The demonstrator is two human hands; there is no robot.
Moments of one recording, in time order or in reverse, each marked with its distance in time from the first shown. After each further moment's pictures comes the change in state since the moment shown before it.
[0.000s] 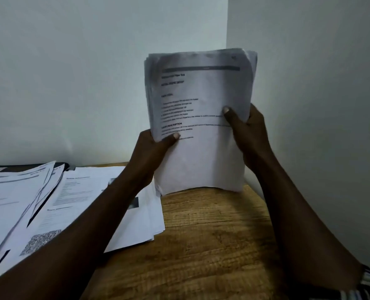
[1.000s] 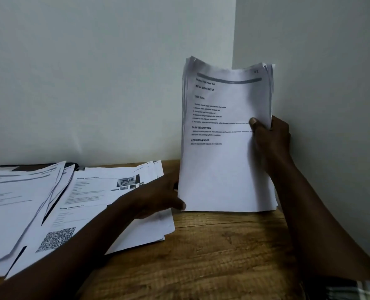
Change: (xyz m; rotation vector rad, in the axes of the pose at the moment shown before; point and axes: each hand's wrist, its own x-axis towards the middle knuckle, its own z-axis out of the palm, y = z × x) left_hand -0.043 -0.022 -0.021 0.342 -0.601 -0.394; right_hand 0.010 0.012 -0.015 -0.263 0.308 0.185
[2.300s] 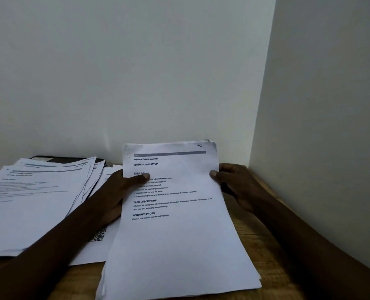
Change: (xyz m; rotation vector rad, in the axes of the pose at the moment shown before) left_hand -0.060 -0.071 -0.084 -0.769 0.395 0.094; right_hand -0.077 0.028 0.073 0.201 -0.839 0.297
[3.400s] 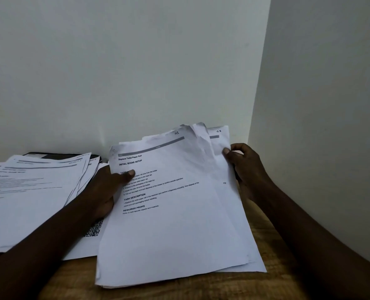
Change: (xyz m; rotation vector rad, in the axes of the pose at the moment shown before) left_hand 0.014 -0.009 -0.019 0.004 0.170 0.122; right_hand -0.001 -0.013 -0.012 0.100 0.307 -0.134
